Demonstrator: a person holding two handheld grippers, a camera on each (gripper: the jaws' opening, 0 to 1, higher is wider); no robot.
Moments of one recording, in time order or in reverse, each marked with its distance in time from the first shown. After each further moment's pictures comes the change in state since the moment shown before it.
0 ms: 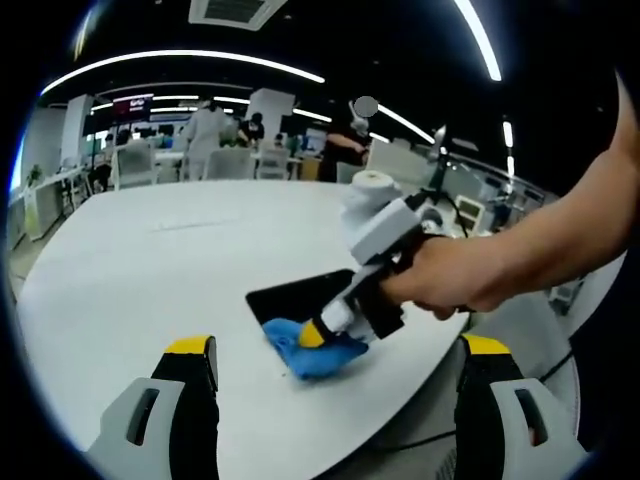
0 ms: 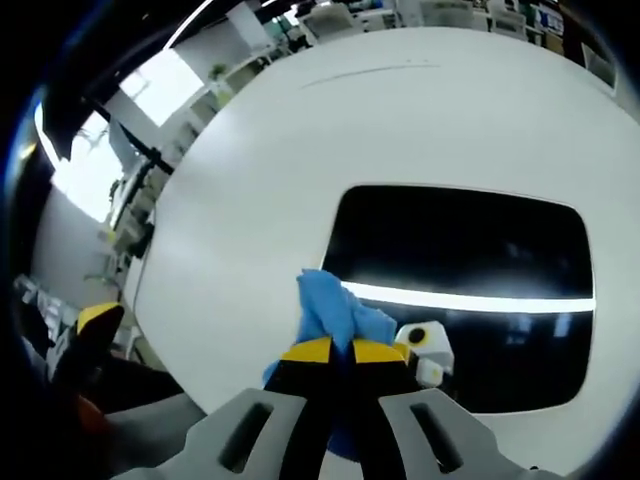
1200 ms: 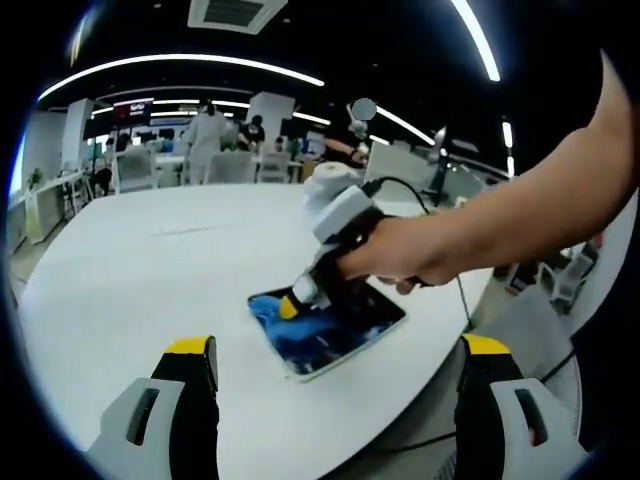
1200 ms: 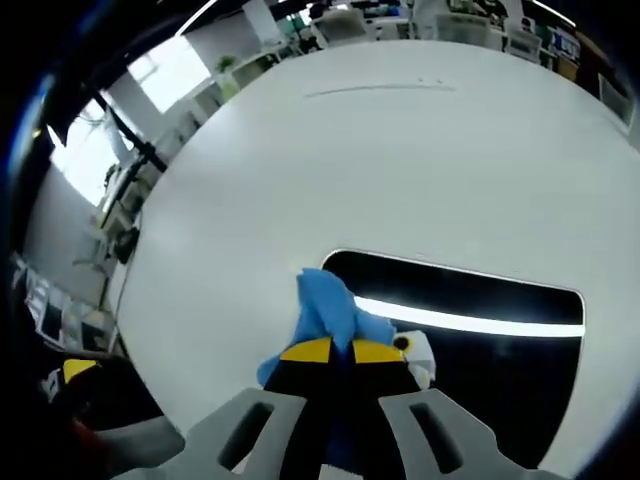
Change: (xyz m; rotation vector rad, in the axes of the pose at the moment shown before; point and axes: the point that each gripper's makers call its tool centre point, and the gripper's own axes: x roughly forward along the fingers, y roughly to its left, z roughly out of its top) left arm -0.001 0.002 0.002 0.012 -0.012 0.007; right arm 0.020 -0.018 0.059 -0.088 -0.012 -0.043
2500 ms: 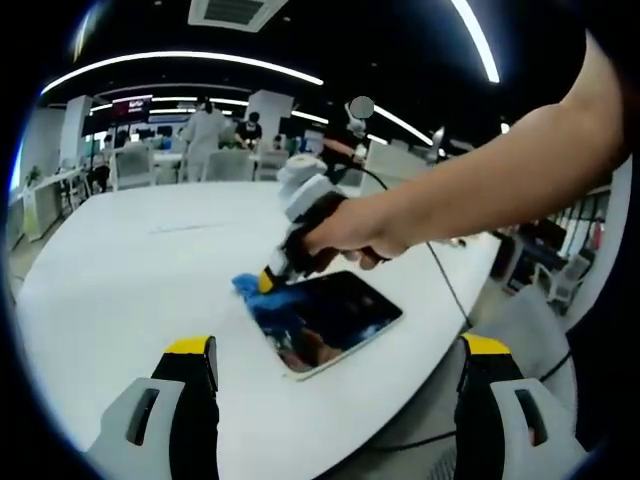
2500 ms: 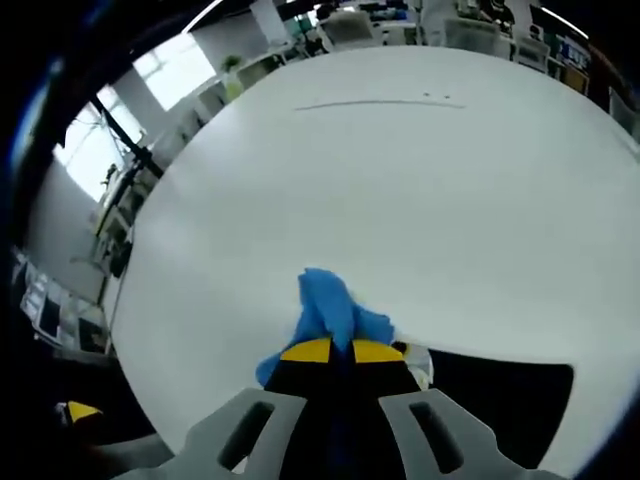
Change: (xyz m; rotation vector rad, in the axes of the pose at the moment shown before) left arm 0.001 -0.004 -0.001 -0.002 0.007 -0.016; right arm 0.011 -0.021 0.039 -0.020 -0.008 0.000
